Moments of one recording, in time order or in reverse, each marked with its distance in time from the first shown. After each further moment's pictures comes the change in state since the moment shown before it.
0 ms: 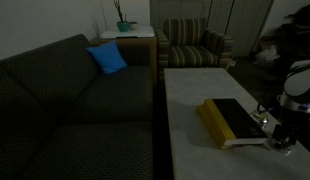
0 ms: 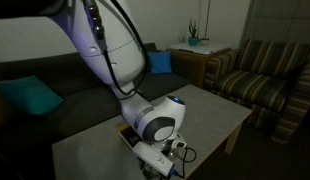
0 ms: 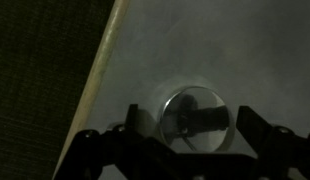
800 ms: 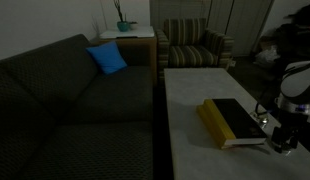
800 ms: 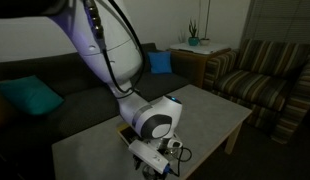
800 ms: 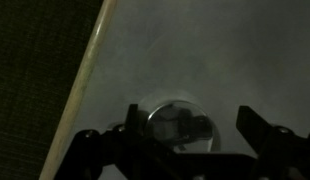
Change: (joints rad) arm 0.029 -0.001 -0.005 -0.001 0.000 -0.057 0.039
